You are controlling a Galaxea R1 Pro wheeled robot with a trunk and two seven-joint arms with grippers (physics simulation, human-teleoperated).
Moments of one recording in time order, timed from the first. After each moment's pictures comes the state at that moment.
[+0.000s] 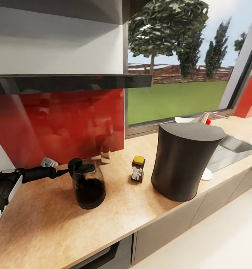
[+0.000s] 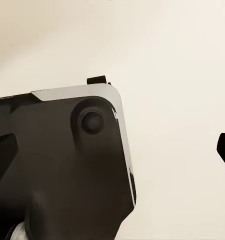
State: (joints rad) left arm -0.85 0.46 0.04 -0.73 0.01 0.23 -0.97; right arm -0.14 -0.05 0.06 -0.03 -0.23 -0.16 -0.01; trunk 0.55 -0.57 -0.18
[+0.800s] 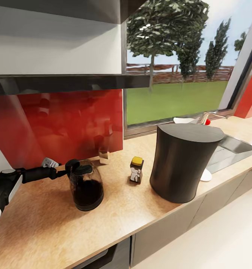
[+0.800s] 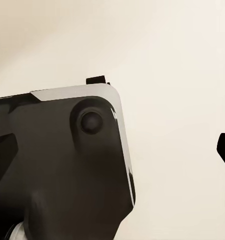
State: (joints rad) left arm -0.85 0.46 0.04 -0.72 0.01 0.23 -1.02; right arm -0.14 -0.05 0.06 -0.03 -0.23 -0.16 -0.01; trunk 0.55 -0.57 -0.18
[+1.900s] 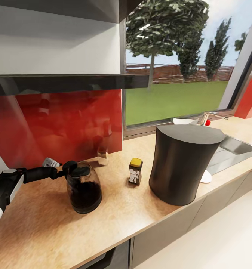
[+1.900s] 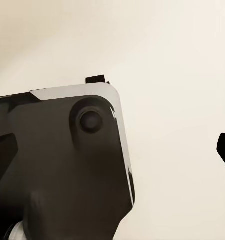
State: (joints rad) left arm -0.85 0.45 0.04 -0.73 0.01 0.23 -1.02; right arm -0.14 -0.05 0.06 -0.03 -0.23 -0.16 -0.01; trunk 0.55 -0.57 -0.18
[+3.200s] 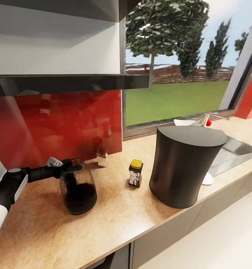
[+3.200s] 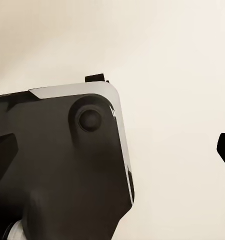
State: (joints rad) left arm -0.86 0.42 0.04 -0.73 0.01 0.25 -1.01; right arm -0.14 -0.05 0.06 -0.03 -0.23 -0.16 -0.01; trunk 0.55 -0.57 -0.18
